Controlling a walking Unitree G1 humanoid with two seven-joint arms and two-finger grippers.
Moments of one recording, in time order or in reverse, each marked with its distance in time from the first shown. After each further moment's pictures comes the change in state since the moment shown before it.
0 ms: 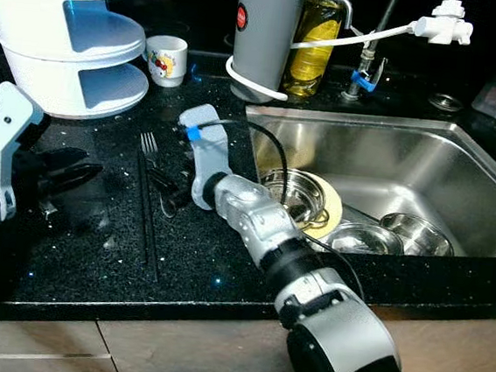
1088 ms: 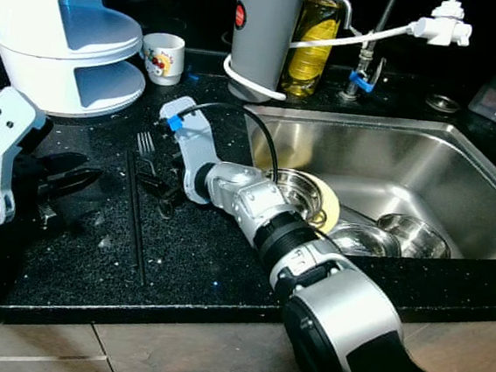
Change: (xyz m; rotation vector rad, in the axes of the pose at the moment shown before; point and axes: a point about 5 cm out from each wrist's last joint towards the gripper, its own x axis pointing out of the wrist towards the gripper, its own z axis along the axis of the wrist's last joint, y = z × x) left arm -0.001 -0.001 -0.002 0.006 0.023 -0.016; right arm 0.003 0.001 0.008 0.008 0.174 0.099
